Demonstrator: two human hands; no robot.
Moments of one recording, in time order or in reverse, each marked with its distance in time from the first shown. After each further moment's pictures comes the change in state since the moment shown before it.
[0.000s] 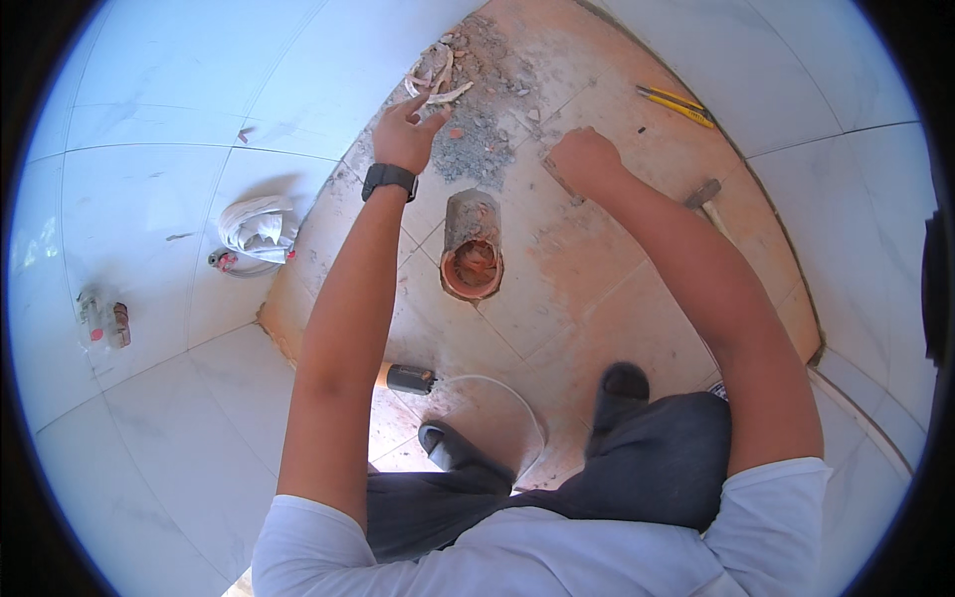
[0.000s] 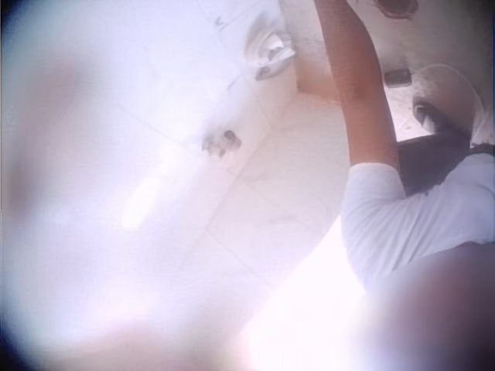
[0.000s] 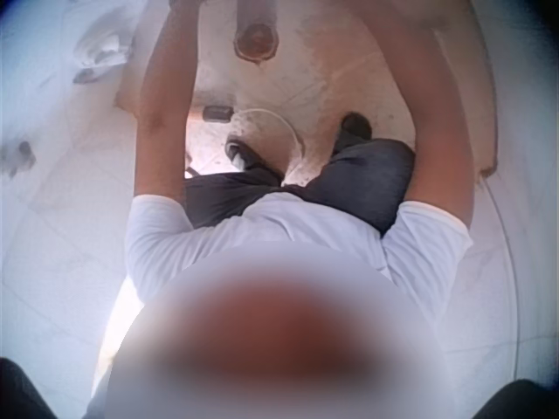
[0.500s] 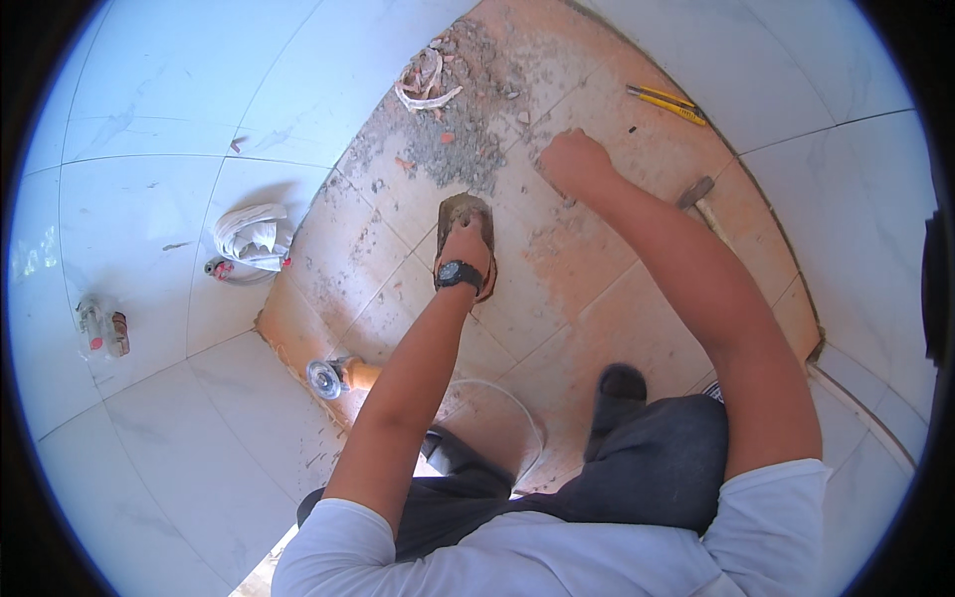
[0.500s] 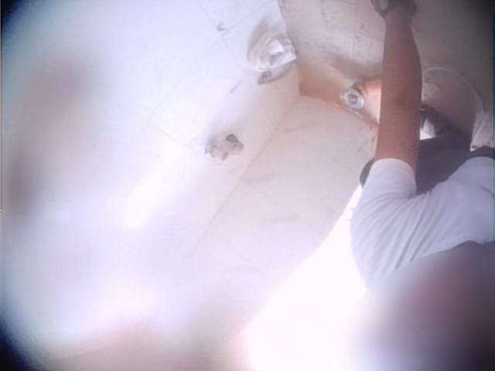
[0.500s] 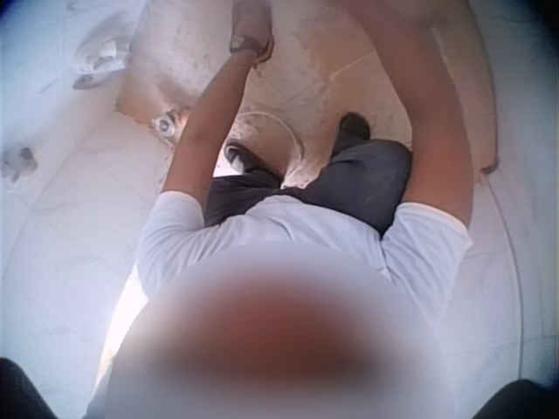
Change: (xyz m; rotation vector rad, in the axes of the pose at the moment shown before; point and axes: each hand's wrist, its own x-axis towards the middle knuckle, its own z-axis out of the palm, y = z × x) left_hand -0.164 -0.025 0.110 0.245 -0.453 -0.110; right_hand 0.000 0.000 -0.001 -0.077 -0.040 -0.035
